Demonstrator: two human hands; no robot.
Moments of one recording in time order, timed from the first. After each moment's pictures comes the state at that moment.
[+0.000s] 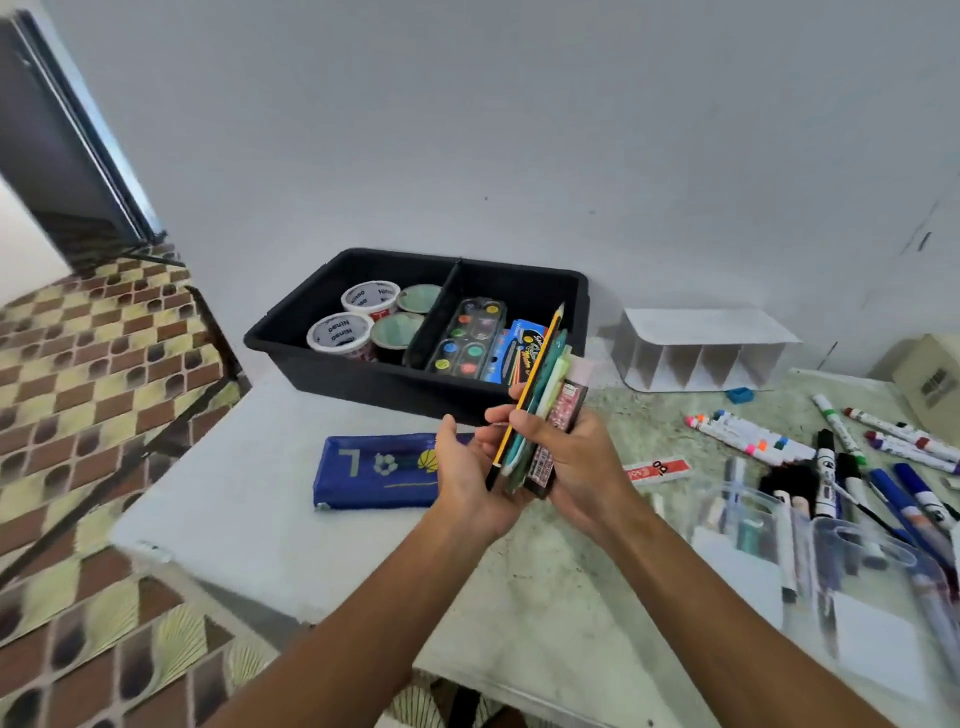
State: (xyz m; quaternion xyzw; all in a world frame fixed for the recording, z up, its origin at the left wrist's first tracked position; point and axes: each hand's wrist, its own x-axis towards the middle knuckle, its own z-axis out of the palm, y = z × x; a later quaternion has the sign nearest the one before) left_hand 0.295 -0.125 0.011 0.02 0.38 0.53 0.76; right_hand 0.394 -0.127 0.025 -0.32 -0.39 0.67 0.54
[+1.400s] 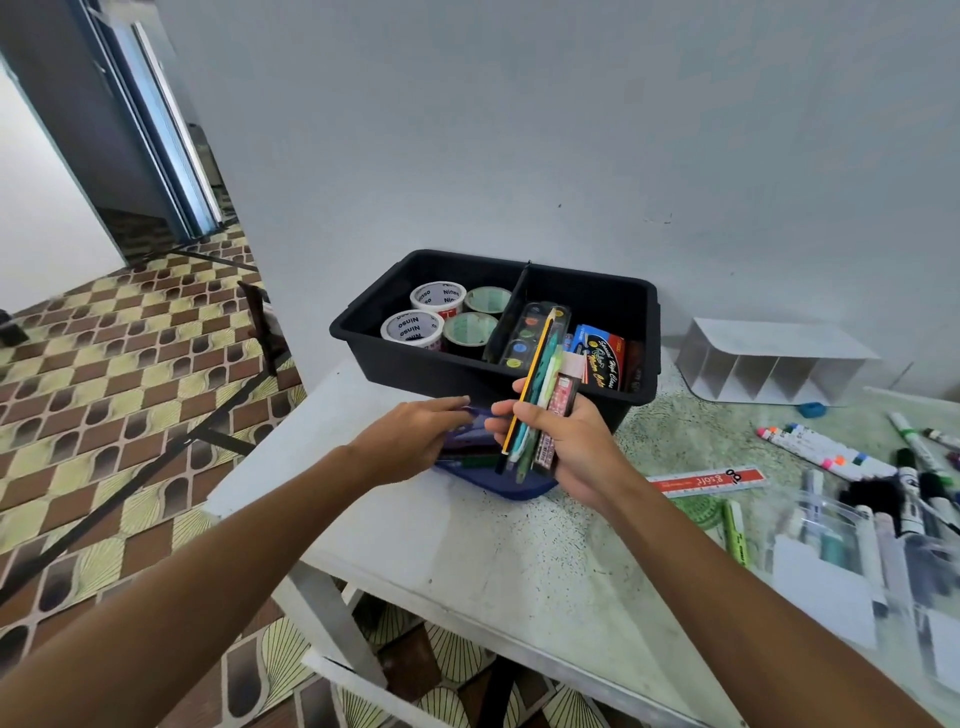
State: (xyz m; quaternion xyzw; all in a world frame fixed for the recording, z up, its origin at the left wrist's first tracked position) left_hand 0.099 -0.101 -0.016 0.87 0.47 0.14 0.02; right_hand 0.317 -0.111 0.012 -0.35 -0.42 0.69 0.48
